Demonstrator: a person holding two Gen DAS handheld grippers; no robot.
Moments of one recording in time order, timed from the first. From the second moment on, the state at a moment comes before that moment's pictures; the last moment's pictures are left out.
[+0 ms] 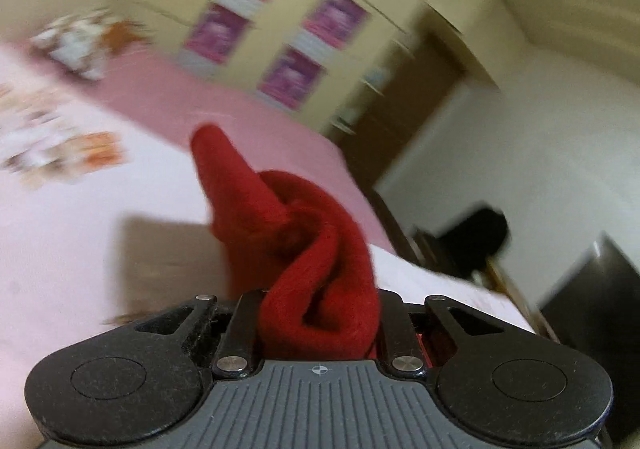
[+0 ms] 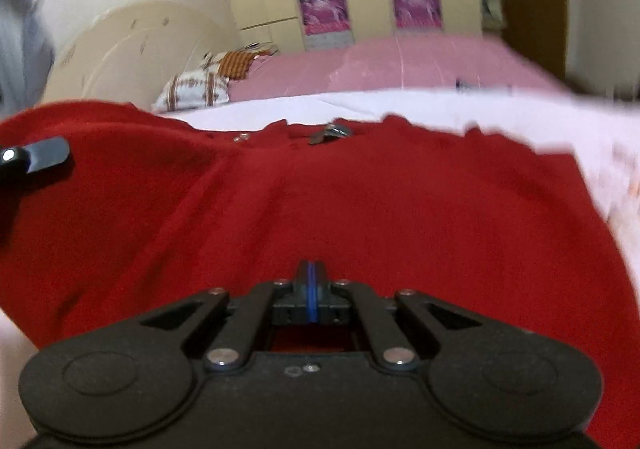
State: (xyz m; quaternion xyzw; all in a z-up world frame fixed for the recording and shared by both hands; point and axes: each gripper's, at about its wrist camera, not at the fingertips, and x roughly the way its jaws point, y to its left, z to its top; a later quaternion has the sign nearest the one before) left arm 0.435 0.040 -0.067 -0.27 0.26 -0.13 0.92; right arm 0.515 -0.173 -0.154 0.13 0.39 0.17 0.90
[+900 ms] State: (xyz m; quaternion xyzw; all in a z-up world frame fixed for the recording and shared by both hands) left arm 0.471 0.015 -0.115 -0.17 0.41 -0.10 0.89; right arm 0.479 -0.341 -0.152 0.44 0.39 0.19 0.79
